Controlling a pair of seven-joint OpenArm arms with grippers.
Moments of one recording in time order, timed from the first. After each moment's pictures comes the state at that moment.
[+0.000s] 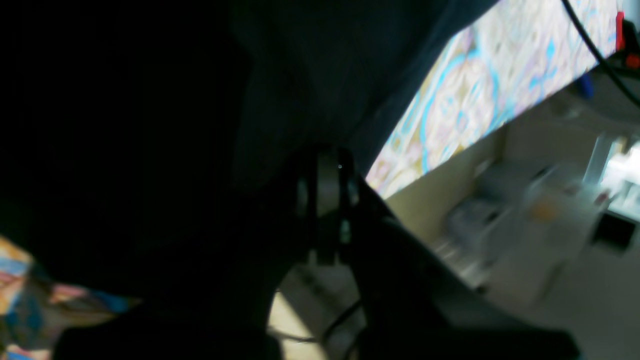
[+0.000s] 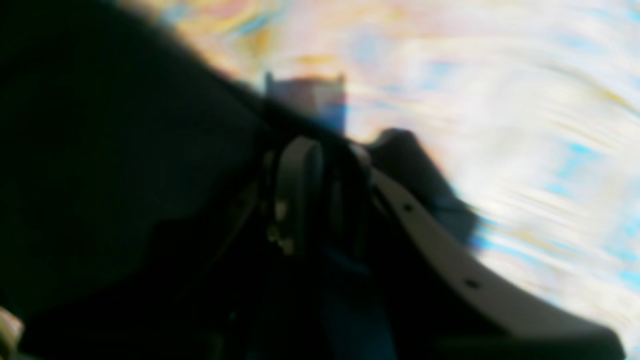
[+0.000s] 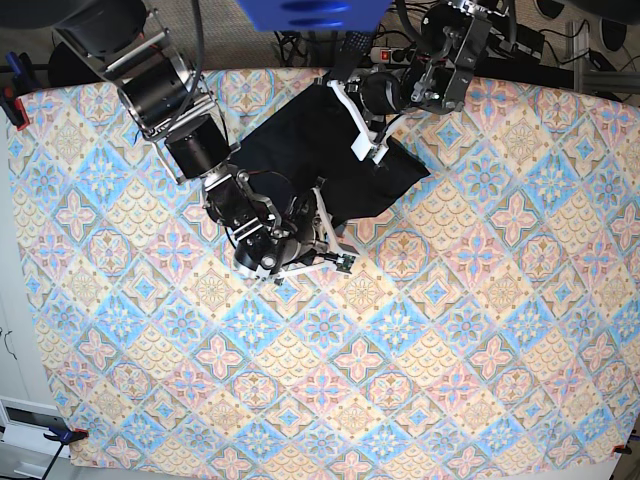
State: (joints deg) left arm 19.4 -8.1 16.7 90.2 -33.6 -7.6 53.0; right arm 22.8 1.4 -31.7 55.8 0.4 41.1 -47.5
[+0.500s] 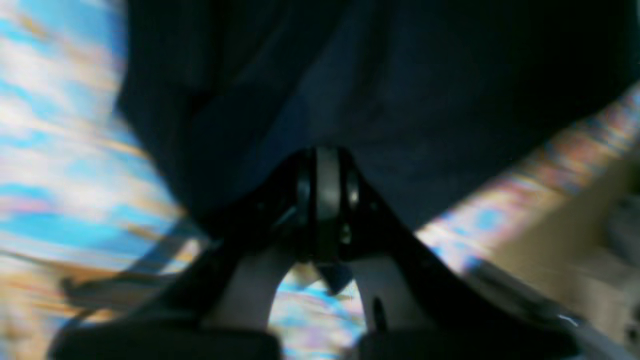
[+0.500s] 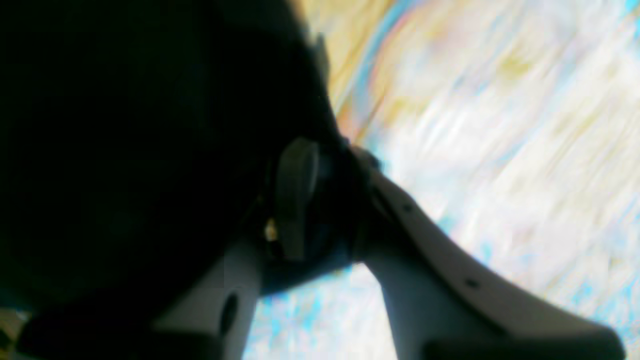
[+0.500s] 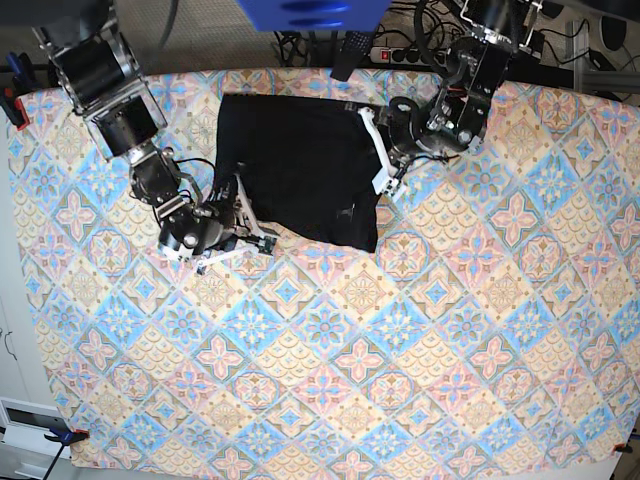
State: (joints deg) left arm 11.3 -14.1 16.9 90.2 -19.1 -8.8 52.2; right arm 15.2 19.4 -31.9 72.9 2.3 41.6 -54.0
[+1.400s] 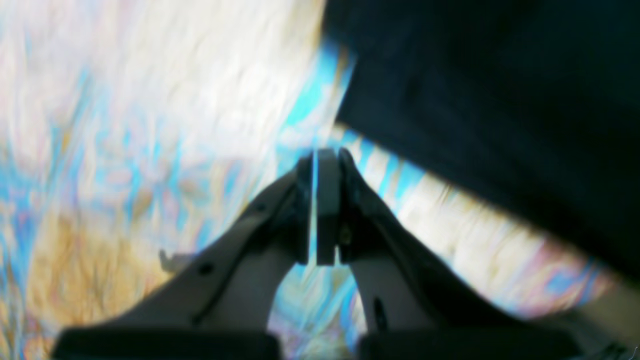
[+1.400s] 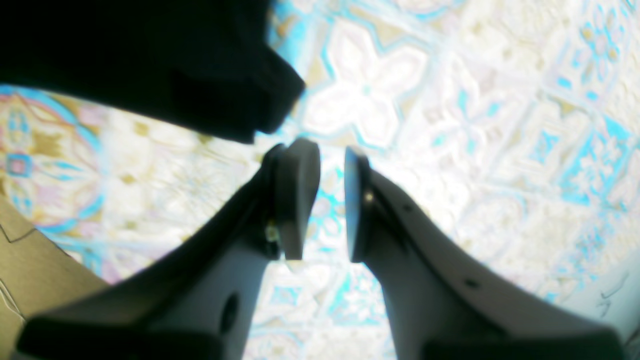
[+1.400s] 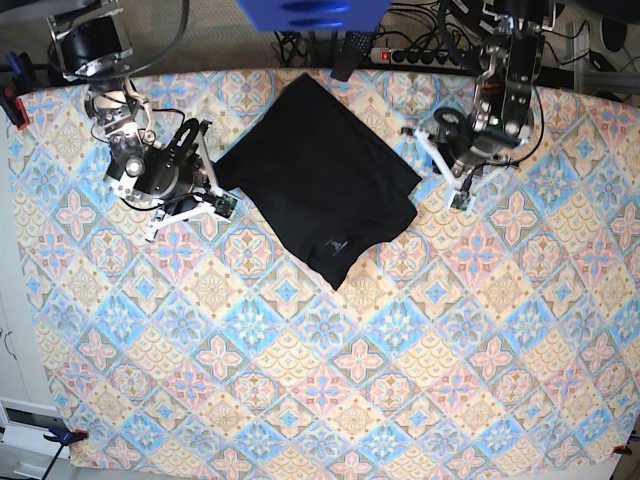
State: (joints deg) left arm 18.3 -14.9 3.2 102.4 -13.3 -7.0 54.5; right arm -5.0 23.6 -15.4 103.2 1.2 41.5 -61.2
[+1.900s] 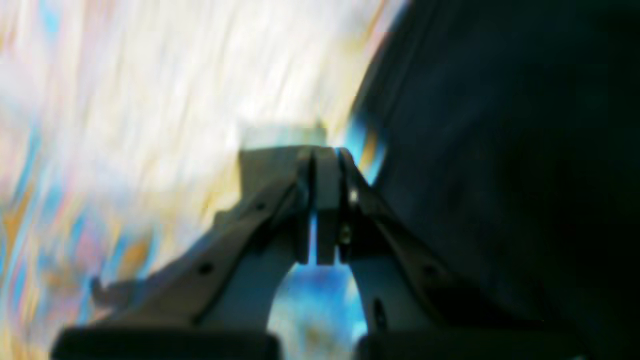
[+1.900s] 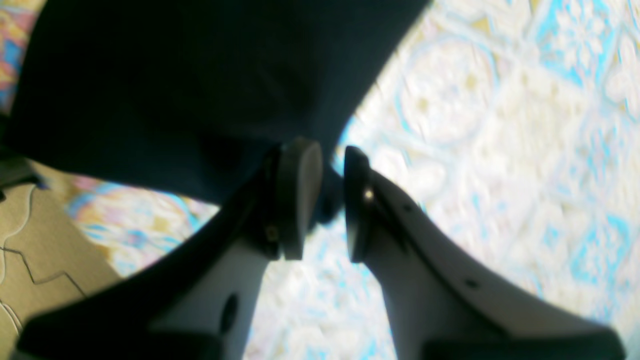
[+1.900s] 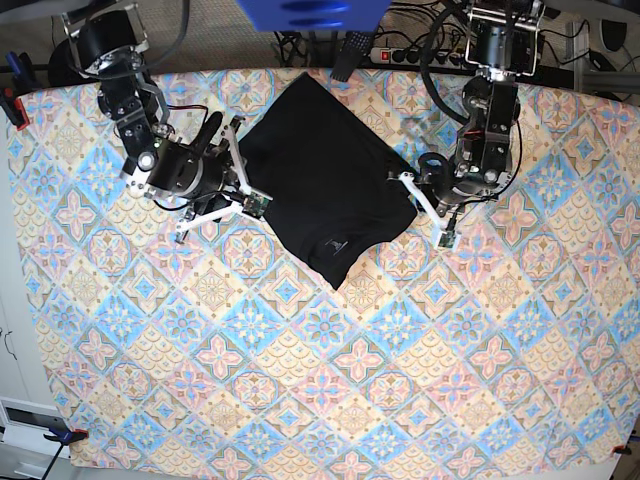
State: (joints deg) left arm 4.5 -9.4 5.9 79.1 -13.2 -6.9 44.5; right arm -5.6 20.8 -17.9 108.6 7.1 41.2 -61.4
